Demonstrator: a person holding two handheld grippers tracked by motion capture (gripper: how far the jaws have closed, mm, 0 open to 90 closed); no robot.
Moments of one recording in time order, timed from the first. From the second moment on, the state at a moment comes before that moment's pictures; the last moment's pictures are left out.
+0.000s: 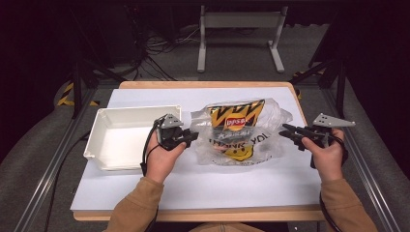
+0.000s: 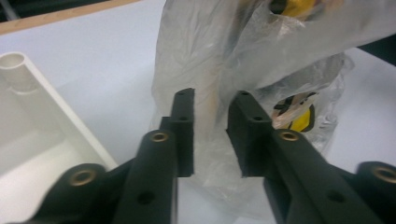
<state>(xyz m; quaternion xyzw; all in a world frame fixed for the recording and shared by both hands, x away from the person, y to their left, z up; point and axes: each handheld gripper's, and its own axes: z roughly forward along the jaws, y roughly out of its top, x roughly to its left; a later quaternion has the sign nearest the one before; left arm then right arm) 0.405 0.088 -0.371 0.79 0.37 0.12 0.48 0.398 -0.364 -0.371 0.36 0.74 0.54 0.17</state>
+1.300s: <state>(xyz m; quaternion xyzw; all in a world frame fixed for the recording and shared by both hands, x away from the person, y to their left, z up) 0.391 0.088 -0.353 0.79 0.34 0.11 0.50 0.426 -0.354 -0.300 0.36 0.72 0.55 0.22</state>
